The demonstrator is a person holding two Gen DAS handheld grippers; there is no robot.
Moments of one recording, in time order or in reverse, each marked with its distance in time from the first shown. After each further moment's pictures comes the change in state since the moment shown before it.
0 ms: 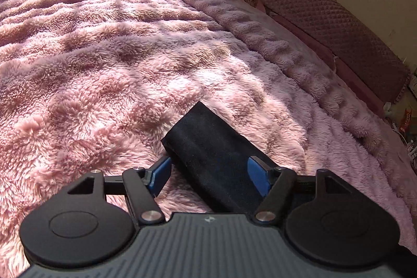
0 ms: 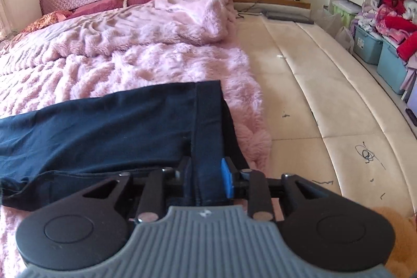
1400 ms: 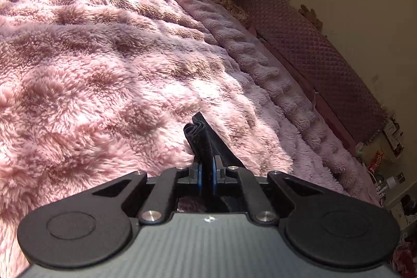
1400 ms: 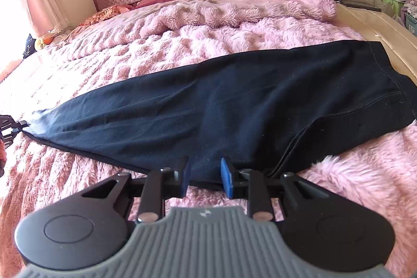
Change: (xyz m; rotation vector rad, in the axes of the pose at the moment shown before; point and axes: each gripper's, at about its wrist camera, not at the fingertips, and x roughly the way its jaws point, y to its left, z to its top) left arm 0.028 0.030 0.000 -0.123 -0.103 -0.166; right arm -0.034 0.243 -0.089 0.028 0.023 0.227
